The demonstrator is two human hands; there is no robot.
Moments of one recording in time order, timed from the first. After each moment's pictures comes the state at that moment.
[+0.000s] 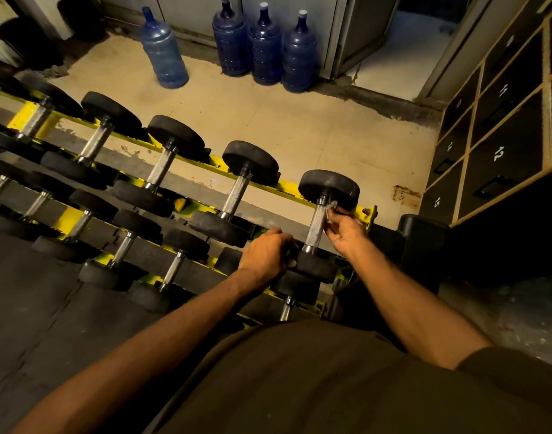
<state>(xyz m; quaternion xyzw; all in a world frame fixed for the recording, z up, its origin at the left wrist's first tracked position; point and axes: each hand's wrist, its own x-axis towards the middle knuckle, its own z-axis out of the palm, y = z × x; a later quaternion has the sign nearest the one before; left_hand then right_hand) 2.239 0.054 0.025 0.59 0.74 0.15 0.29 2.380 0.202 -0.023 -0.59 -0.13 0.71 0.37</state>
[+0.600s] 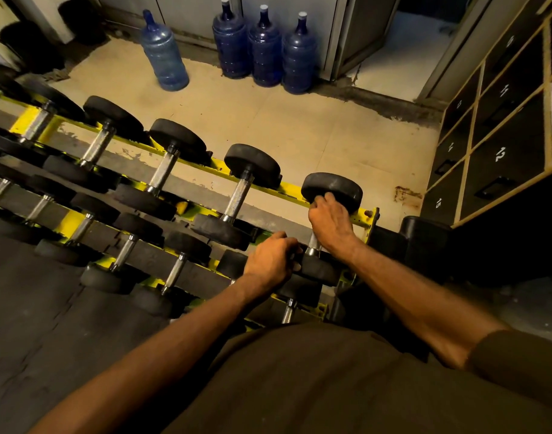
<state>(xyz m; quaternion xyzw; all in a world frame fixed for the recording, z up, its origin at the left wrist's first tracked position) 2.244 0.053 0.022 0.59 0.74 0.15 0.29 2.354 0.192 -0.004 -0.40 -0.92 -0.03 -0.02</state>
